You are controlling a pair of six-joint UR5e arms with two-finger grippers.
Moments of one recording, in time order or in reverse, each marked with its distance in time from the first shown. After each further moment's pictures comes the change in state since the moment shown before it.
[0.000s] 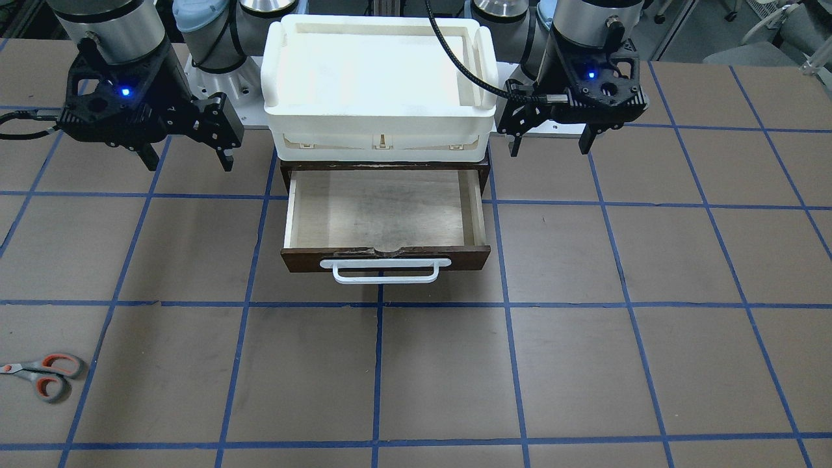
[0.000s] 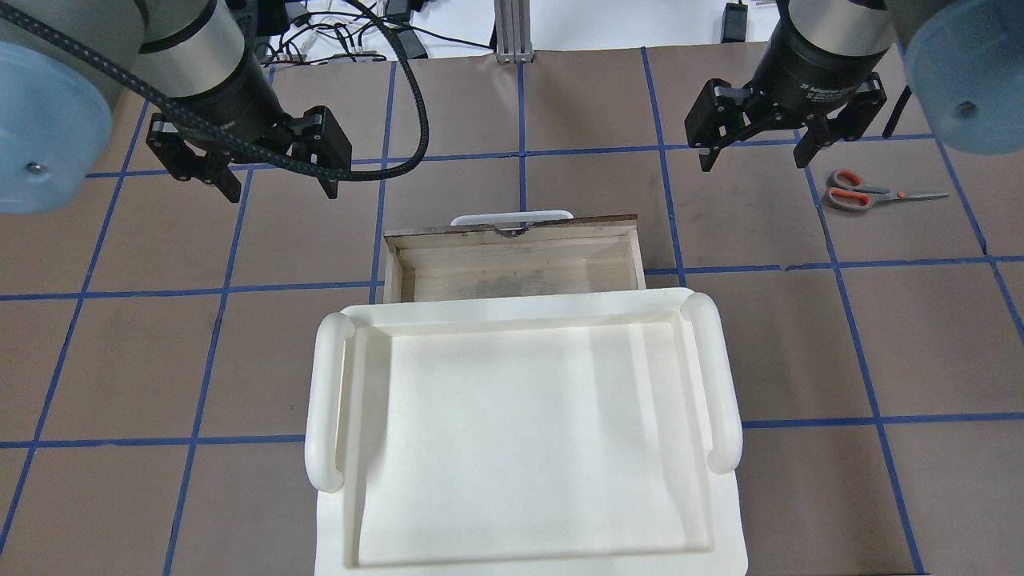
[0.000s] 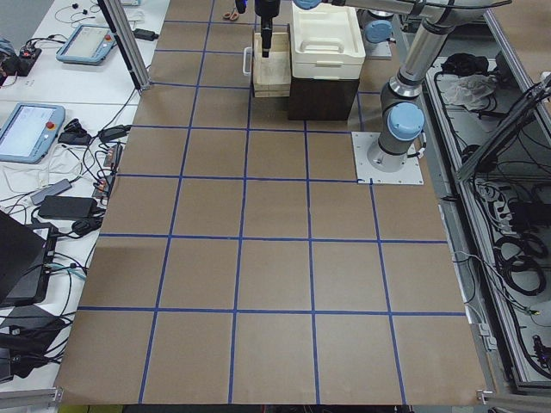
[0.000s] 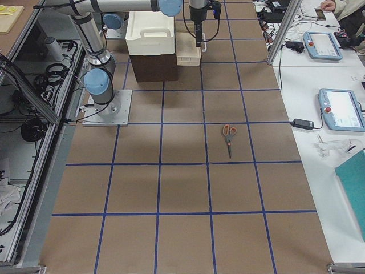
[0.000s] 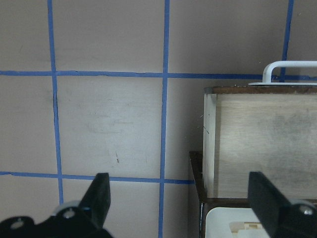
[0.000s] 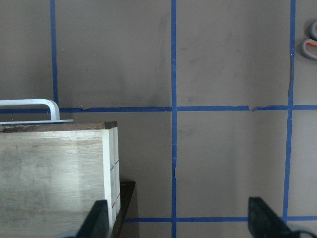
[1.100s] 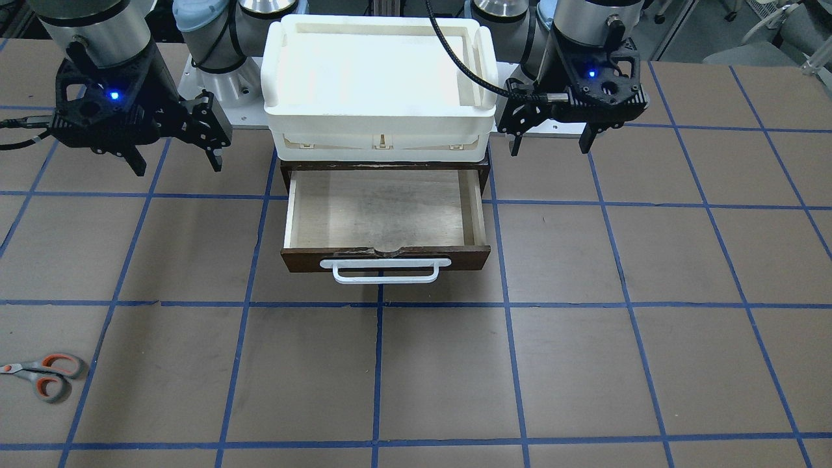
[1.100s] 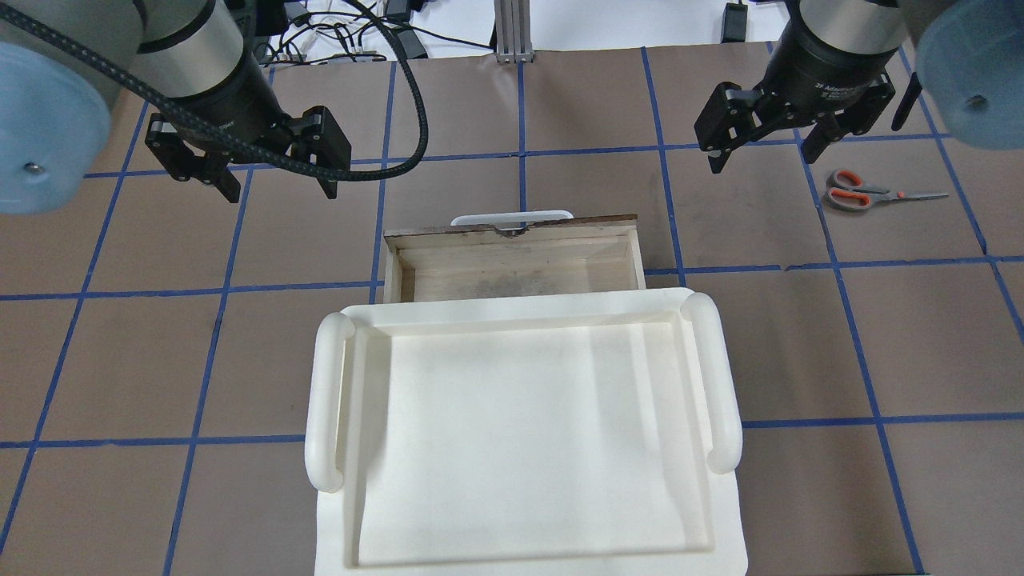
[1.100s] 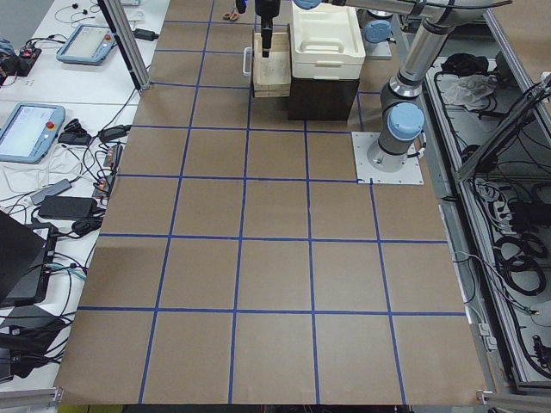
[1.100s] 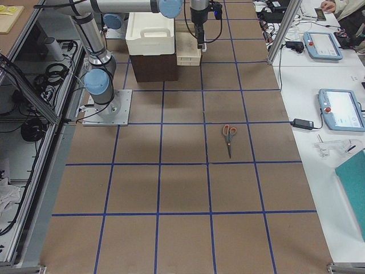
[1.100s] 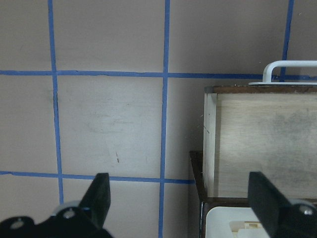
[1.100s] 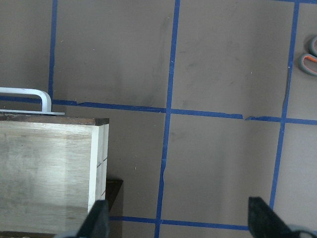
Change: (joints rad) left arm 0.000 0.001 0.000 -0.001 0.000 0.000; right arm -0.034 0.002 0.001 -0.002 -0.001 -0.137
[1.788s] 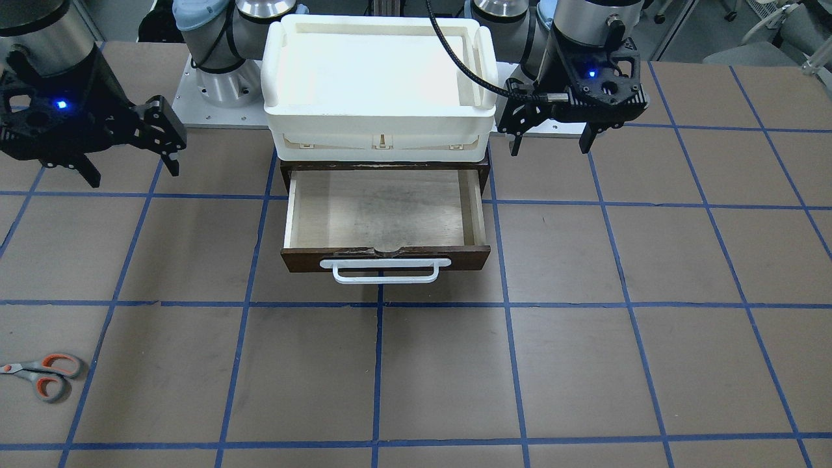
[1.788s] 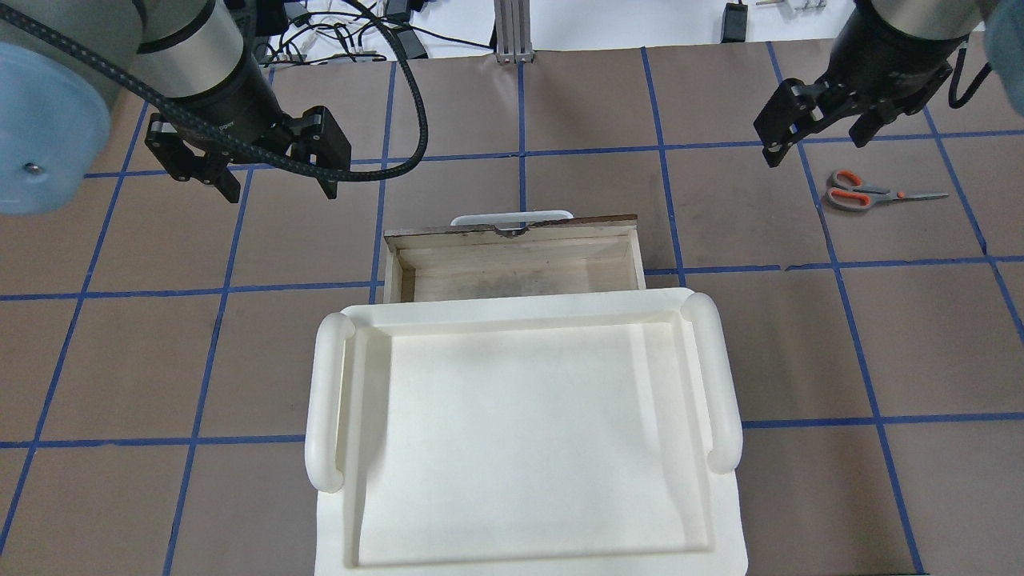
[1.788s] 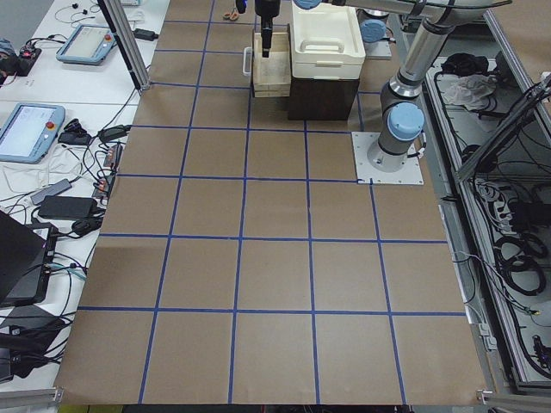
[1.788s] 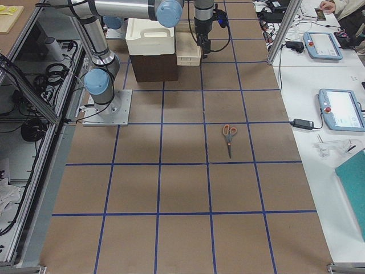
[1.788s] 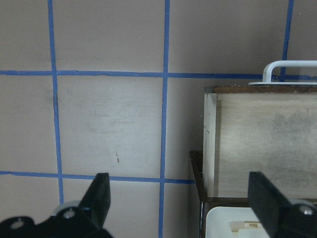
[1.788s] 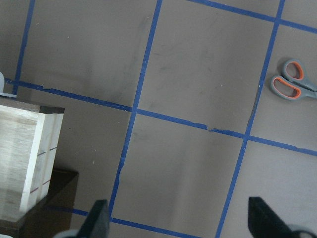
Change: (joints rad) left arm 0.000 0.000 0.000 0.000 0.000 0.000; right arm -0.142 0.006 0.000 -0.007 0.004 -0.304
